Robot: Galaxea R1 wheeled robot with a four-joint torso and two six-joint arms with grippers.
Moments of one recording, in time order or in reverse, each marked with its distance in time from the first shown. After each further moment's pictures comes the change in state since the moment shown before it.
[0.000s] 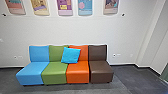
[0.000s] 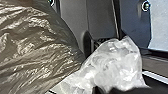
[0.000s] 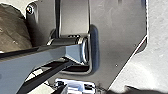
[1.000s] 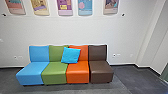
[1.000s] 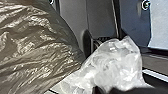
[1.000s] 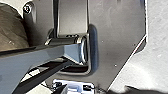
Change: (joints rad) left arm 0.005 0.000 0.000 0.001 0.000 0.002; right arm -0.013 0.048 -0.077 -0.002 0.020 -0.010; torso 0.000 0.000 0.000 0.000
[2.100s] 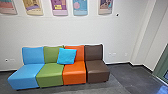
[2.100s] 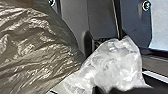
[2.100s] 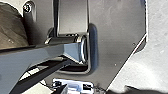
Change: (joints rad) left arm -0.009 -0.003 0.000 0.002 0.004 0.000; right arm -0.005 0.000 -0.005 0.000 0.003 -0.006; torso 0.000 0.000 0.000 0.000
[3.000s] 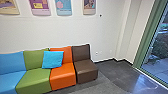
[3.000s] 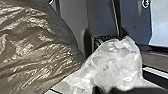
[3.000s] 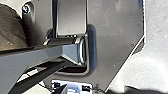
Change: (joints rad) left arm 0.009 0.001 0.000 0.013 0.004 0.000; right arm 0.001 0.000 -0.006 0.000 0.006 0.000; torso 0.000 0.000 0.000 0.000
